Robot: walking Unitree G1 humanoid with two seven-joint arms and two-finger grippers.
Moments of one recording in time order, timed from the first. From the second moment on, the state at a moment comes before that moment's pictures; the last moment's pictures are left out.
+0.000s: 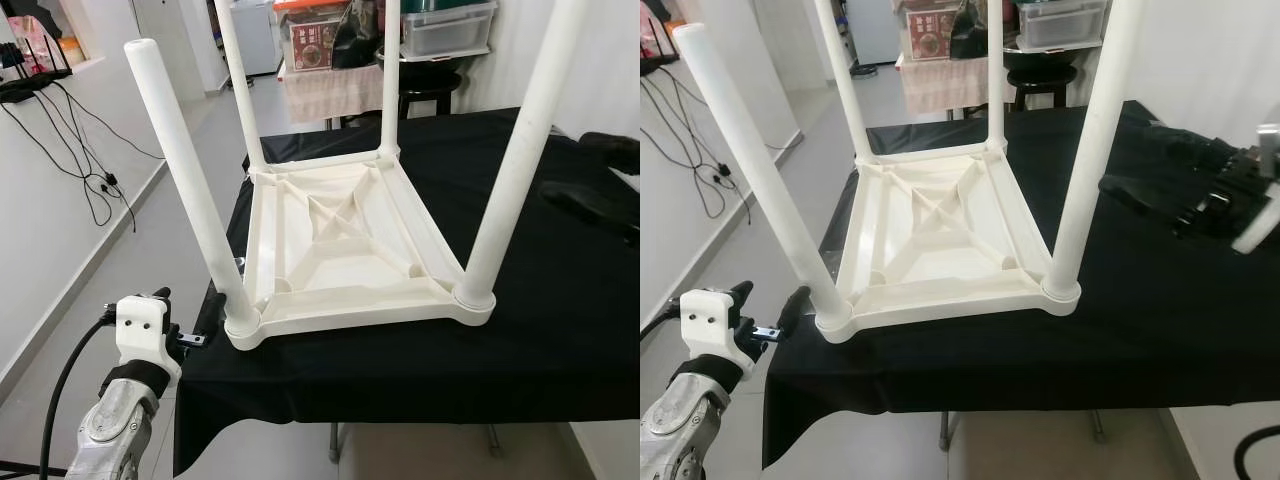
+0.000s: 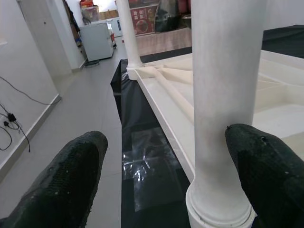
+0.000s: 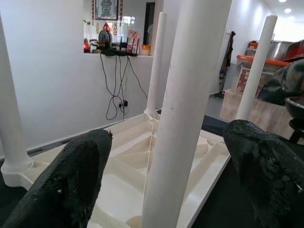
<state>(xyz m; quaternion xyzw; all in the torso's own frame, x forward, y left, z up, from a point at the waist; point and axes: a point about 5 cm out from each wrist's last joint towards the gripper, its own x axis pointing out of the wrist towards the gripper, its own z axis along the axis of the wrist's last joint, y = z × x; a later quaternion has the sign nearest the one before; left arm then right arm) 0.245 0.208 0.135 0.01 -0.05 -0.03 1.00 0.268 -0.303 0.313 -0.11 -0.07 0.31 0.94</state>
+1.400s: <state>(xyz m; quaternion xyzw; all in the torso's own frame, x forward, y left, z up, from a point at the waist) 0.293 0.217 0.126 0.03 -0.05 -0.05 1.00 0.318 -0.253 0.343 -0.01 -0.09 0.27 0.96</state>
